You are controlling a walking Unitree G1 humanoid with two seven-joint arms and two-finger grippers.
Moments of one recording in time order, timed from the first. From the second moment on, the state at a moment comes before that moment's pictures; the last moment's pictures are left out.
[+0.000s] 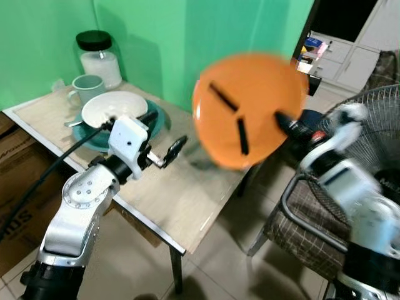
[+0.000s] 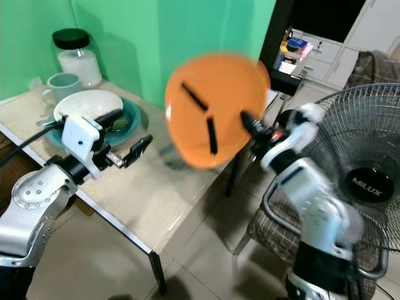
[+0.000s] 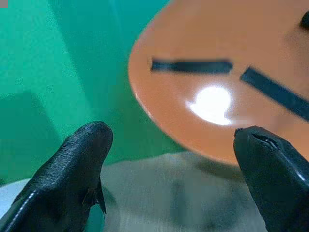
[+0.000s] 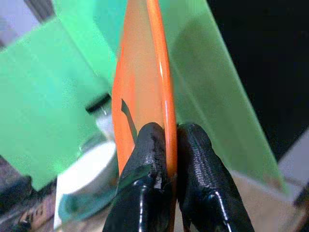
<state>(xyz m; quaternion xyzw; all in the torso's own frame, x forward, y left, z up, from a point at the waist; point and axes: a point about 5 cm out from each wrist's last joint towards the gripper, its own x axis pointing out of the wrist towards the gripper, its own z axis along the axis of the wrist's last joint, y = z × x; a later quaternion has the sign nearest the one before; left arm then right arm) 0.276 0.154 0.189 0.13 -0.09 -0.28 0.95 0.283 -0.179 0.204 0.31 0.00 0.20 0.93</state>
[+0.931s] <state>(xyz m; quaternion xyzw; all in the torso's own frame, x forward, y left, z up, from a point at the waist) 0.266 0.151 0.183 0.12 -0.06 -0.15 0.98 0.245 -0.147 0.216 0.17 -0.11 0.13 0.97</state>
